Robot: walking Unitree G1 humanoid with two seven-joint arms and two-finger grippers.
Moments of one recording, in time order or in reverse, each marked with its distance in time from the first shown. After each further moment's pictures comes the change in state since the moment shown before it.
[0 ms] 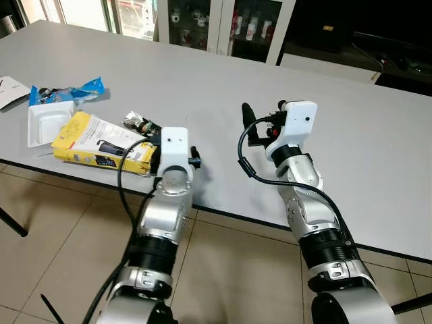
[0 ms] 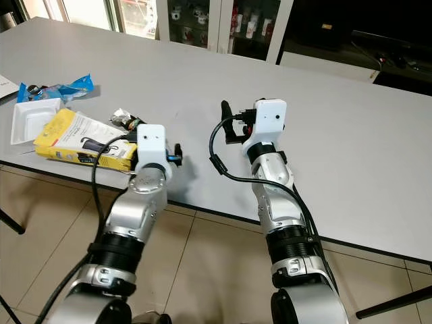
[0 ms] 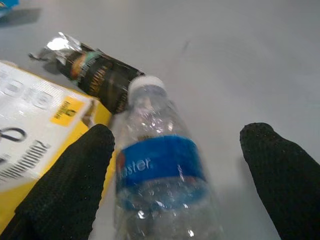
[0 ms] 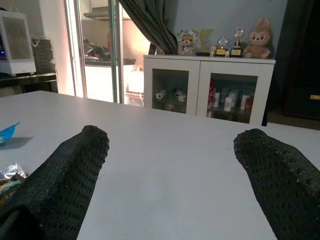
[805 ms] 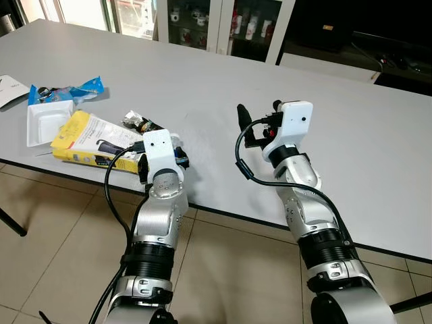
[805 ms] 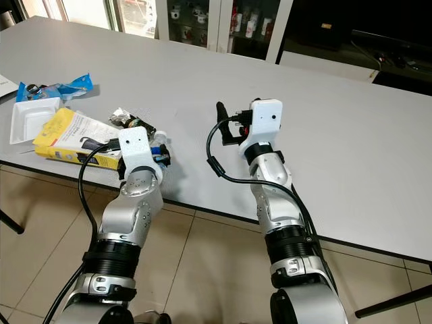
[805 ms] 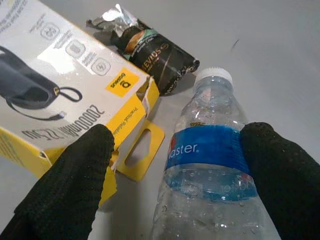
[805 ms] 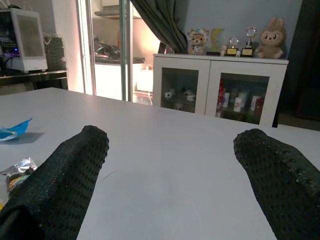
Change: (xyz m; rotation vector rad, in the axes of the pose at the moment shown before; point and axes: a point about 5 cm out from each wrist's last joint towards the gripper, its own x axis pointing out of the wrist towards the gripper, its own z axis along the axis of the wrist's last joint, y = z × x) left arm -0.004 0.020 -0.002 -0.168 0.038 0.149; right arm 0.000 0.005 -0.001 -0.001 0.004 0.046
